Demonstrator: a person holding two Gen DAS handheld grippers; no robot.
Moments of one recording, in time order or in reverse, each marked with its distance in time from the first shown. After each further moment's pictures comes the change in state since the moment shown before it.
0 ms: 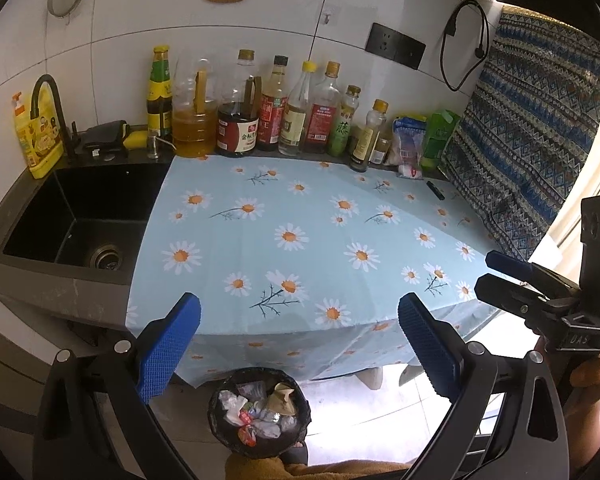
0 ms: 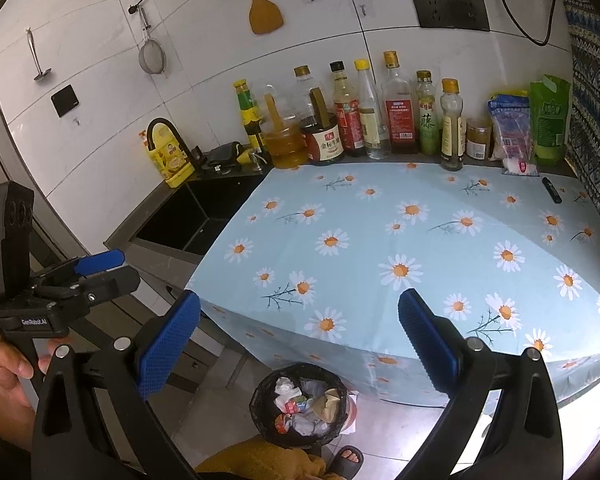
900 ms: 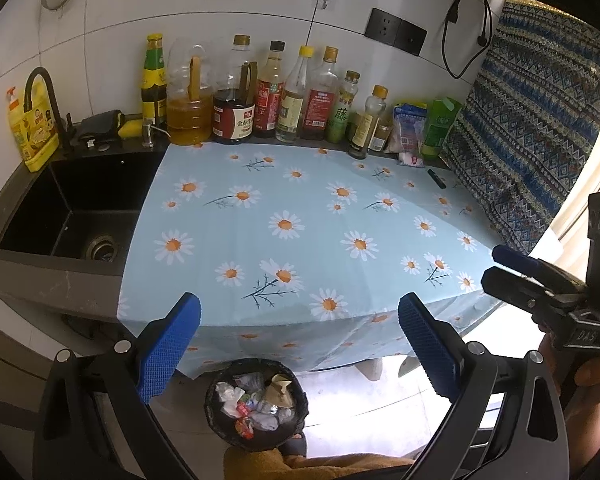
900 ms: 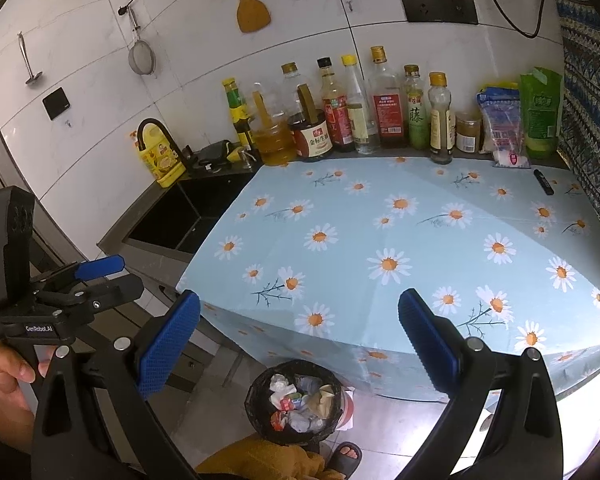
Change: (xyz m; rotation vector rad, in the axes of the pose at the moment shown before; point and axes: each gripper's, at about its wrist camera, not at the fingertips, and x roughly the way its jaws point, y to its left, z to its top) left arm 0.013 -0.005 -0.001 -0.006 0.040 -0.003; right arm -0.002 -0.008 -0.003 0.024 0.013 -0.022
